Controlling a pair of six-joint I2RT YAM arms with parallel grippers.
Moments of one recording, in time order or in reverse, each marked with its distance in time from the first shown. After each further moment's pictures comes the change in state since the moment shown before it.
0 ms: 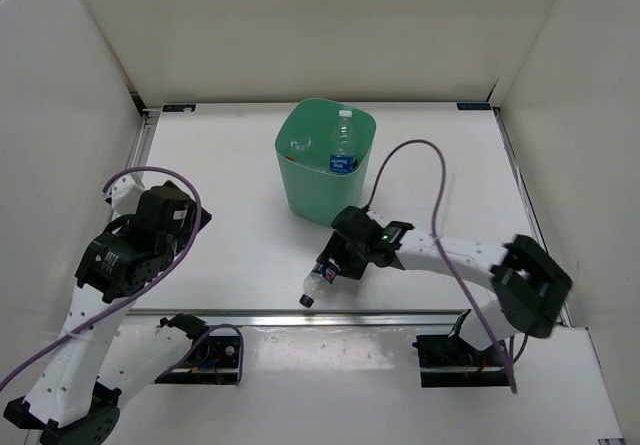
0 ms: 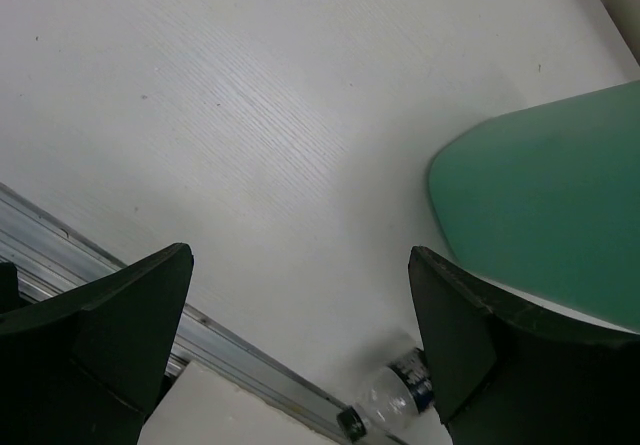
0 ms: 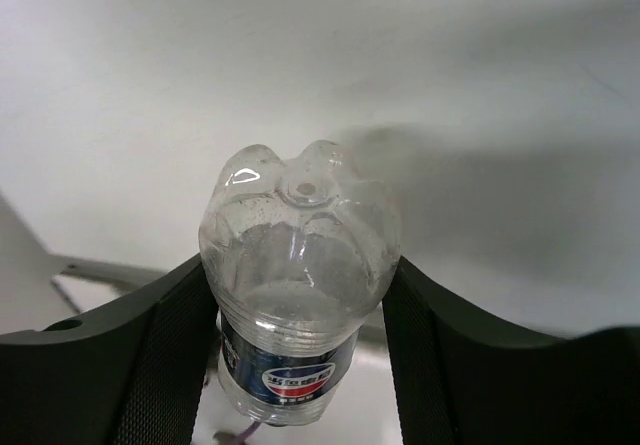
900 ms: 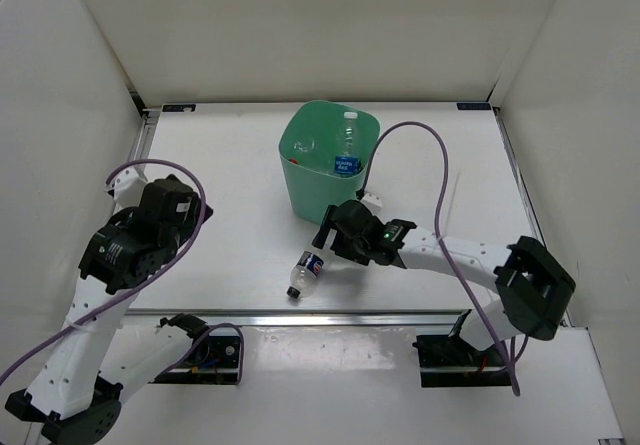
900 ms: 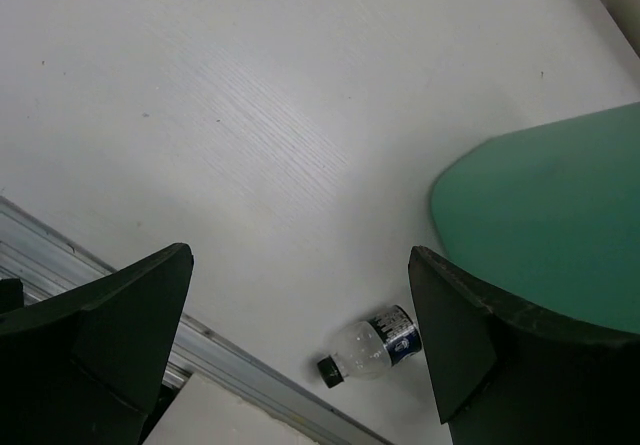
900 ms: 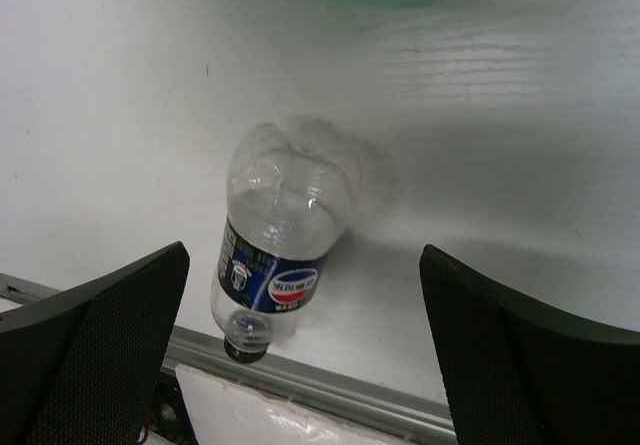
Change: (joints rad) left arm -0.005 0.058 0.038 0.023 -0.028 0.036; right arm -0.002 -0.089 0.008 0.041 0.169 -0.236
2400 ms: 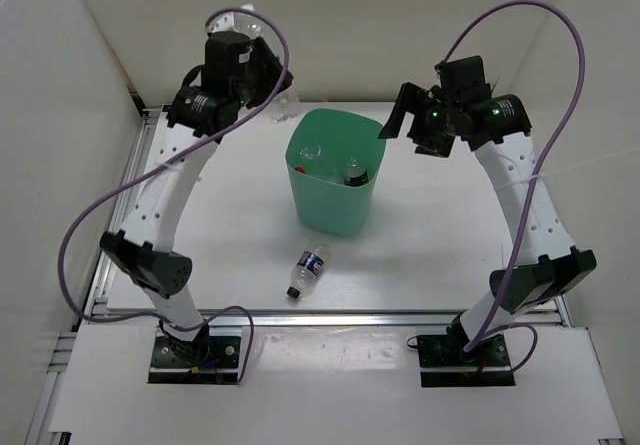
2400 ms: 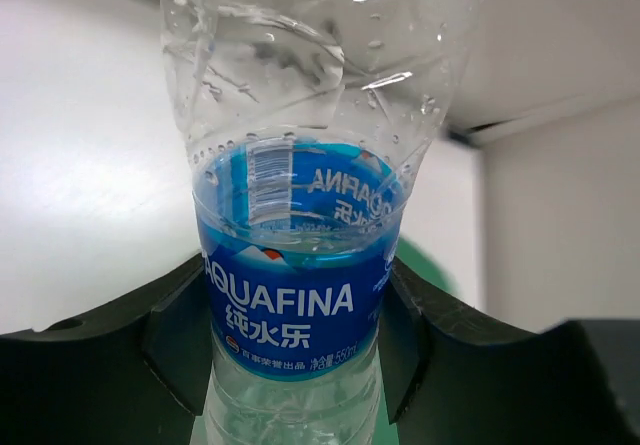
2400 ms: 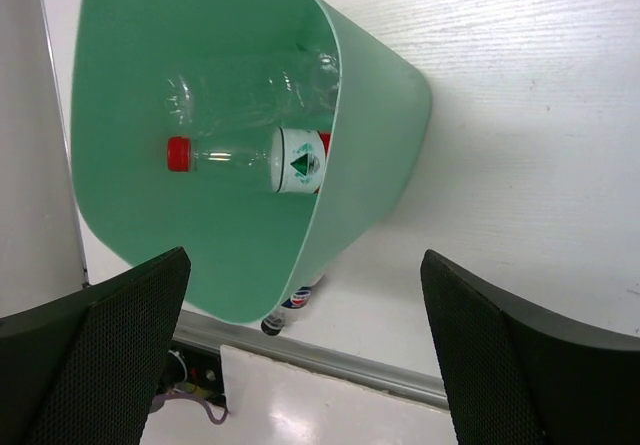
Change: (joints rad) left arm 0.072 0.893 0.779 0.493 0.463 0.326; right arm -0.633 0.153 1.090 -0.824 -0.380 -0.573
